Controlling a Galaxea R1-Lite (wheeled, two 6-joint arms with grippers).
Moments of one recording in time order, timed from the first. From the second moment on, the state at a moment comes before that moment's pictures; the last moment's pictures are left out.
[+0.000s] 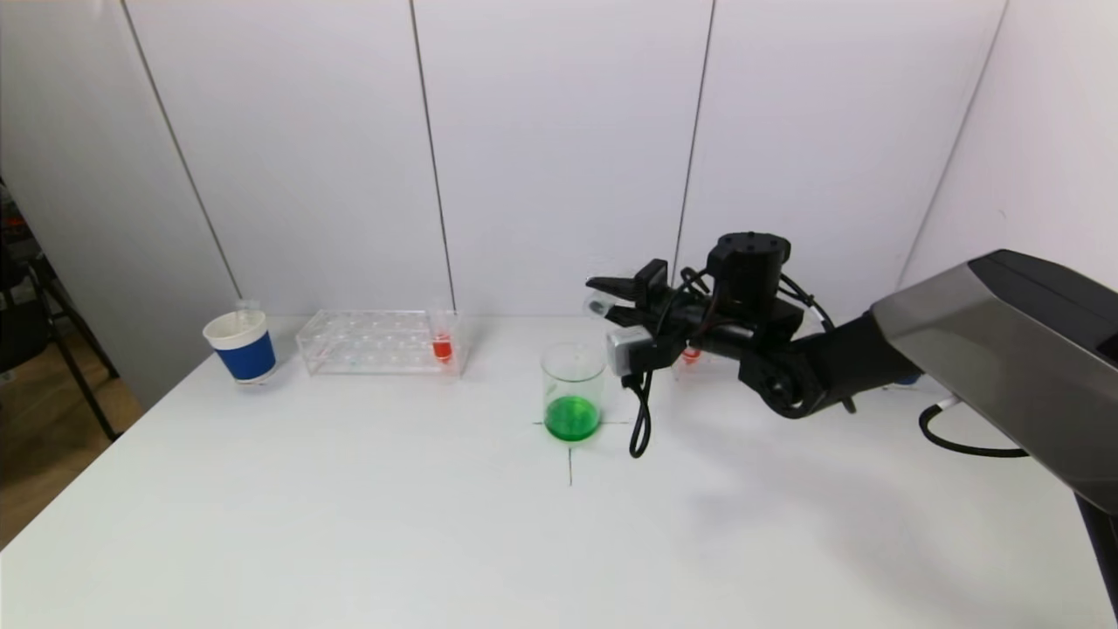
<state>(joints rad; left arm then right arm) 0.00 0.00 0.00 0.01 0.00 0.02 0.41 2.31 -1.36 -0.86 0.50 -1.59</state>
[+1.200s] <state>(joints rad) 0.00 0.00 0.00 0.01 0.00 0.02 0.29 2.11 -1.36 -0.73 0.25 -0.67</state>
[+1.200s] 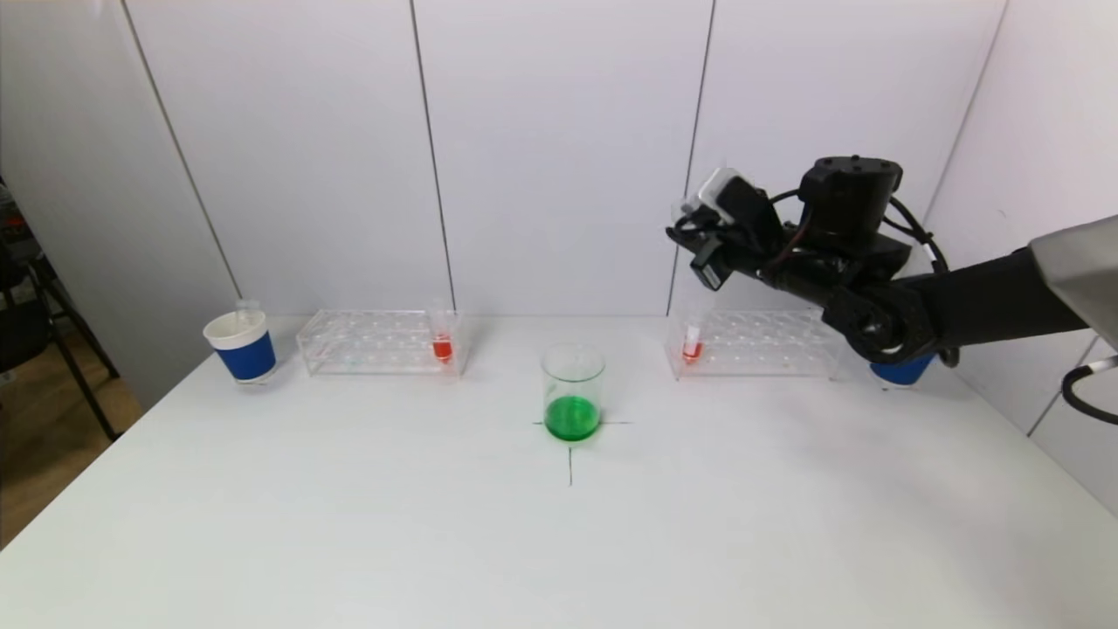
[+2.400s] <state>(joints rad) 0.00 0.00 0.00 0.01 0.00 0.02 -0.14 1.95 -1.30 -0.64 0.29 -0.03</state>
